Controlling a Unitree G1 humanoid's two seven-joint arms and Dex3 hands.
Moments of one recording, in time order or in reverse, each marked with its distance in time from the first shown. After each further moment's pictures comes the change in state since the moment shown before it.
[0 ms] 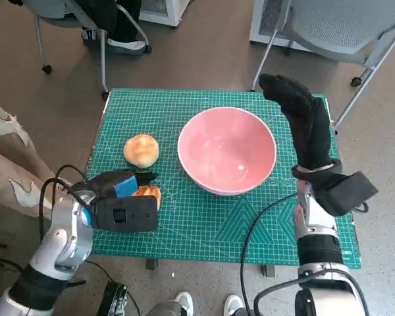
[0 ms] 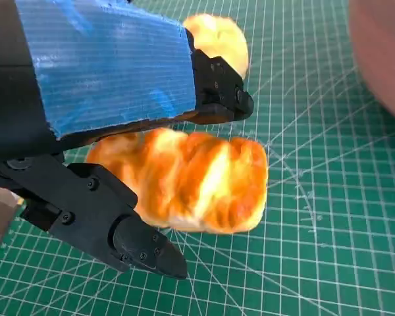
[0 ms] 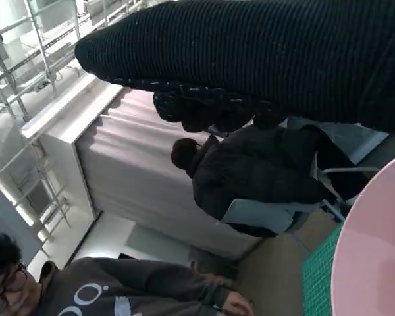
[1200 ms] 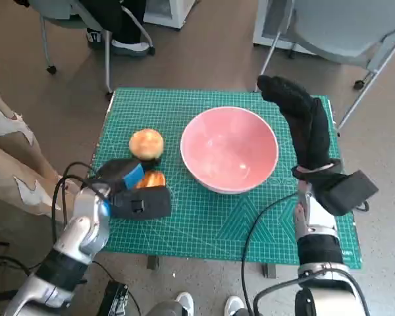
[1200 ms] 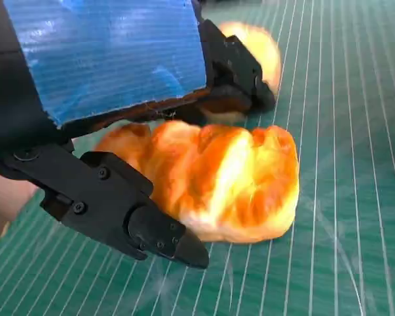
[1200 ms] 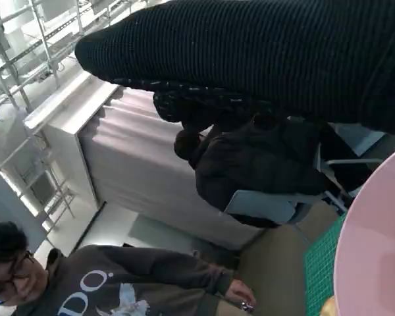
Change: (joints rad) left arm -0.132 -0.109 -0.072 0.370 0.122 -0.080 0.357; right arm 0.000 0.000 -0.006 -0.001 0.009 0.010 0.030
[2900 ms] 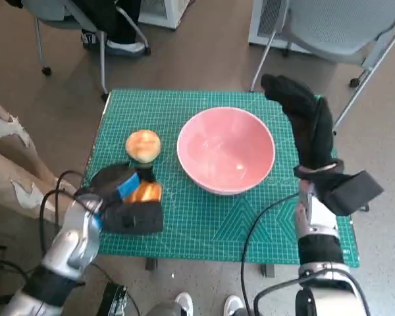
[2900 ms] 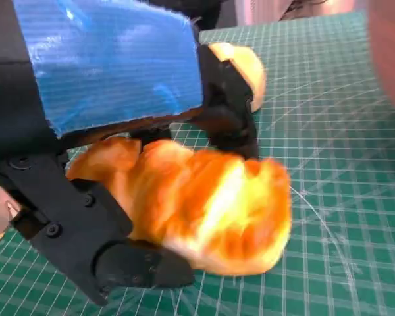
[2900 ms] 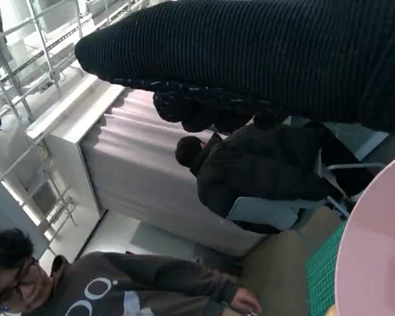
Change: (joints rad) left arm 0.214 0.077 0.105 -0.372 -0.019 -0.011 -0.105; right arm 0.001 -0.002 -0.002 0.004 0.026 -0.001 0.007
